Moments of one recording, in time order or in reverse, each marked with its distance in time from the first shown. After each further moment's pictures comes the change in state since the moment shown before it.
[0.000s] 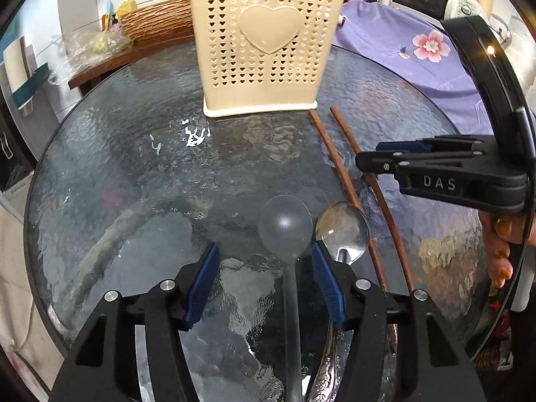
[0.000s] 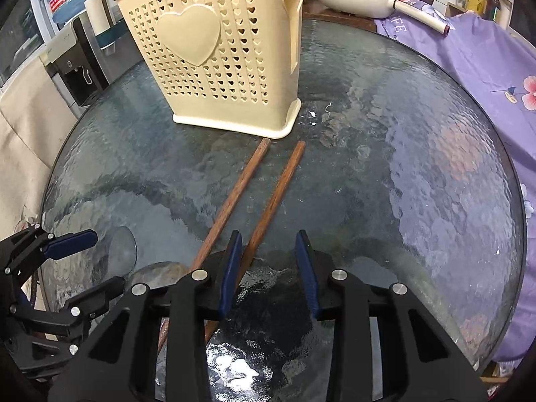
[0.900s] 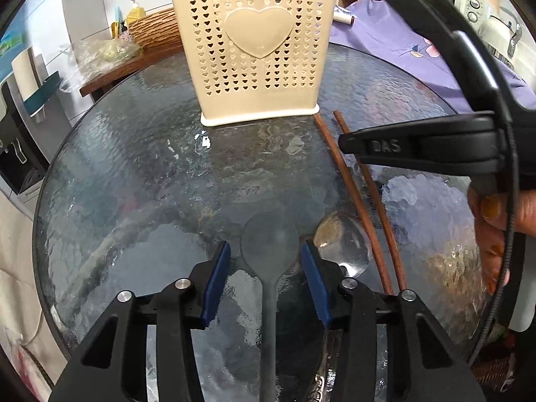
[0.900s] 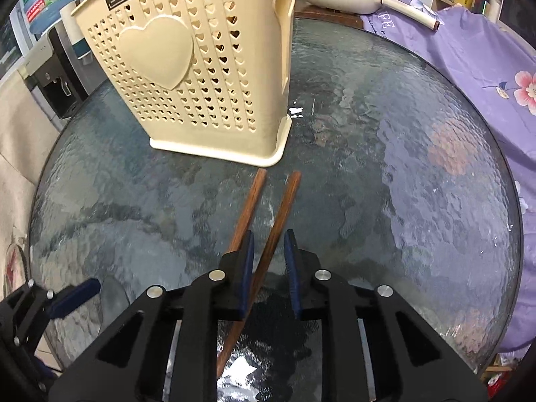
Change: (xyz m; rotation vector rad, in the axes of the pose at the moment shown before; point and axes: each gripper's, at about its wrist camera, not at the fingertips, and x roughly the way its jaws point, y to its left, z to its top) left arm 0.008 -0.025 0.007 -0.012 -0.014 0.087; right arm 0.023 0.001 0.040 0.059 0.016 -0.086
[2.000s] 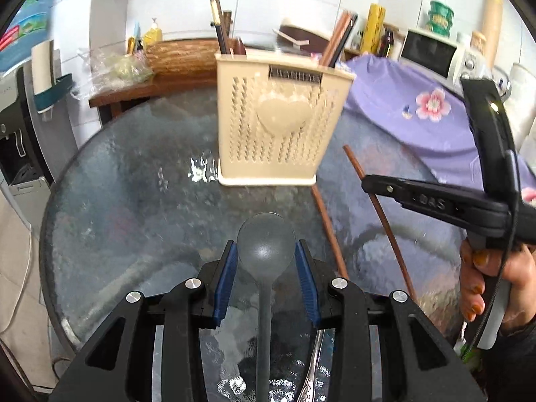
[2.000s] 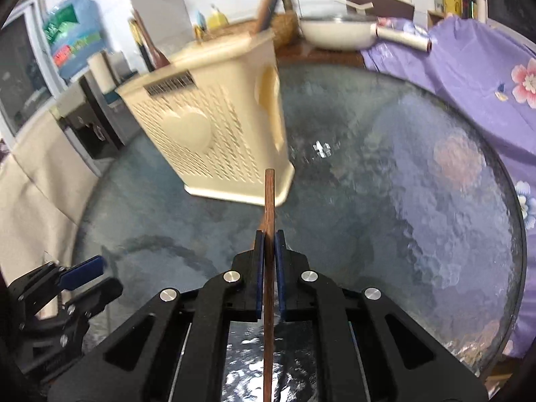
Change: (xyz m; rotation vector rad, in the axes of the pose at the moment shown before) left arm -0.049 0.044 0.024 -0.125 -0.203 -0.102; right arm -0.067 -0.035 -0.008 0.052 -0.230 0.192
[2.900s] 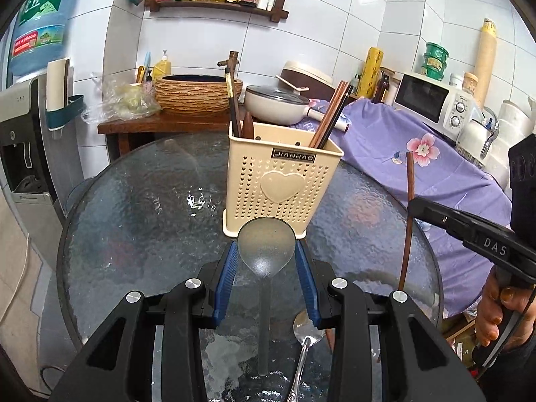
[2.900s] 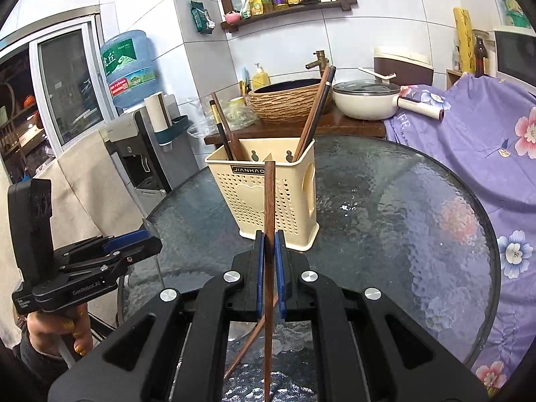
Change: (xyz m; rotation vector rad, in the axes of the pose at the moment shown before) left arm -0.051 0.004 0.025 -0.043 -0.149 -0.034; right arm -0.108 0.019 0.002 -0.099 -0.204 0.113
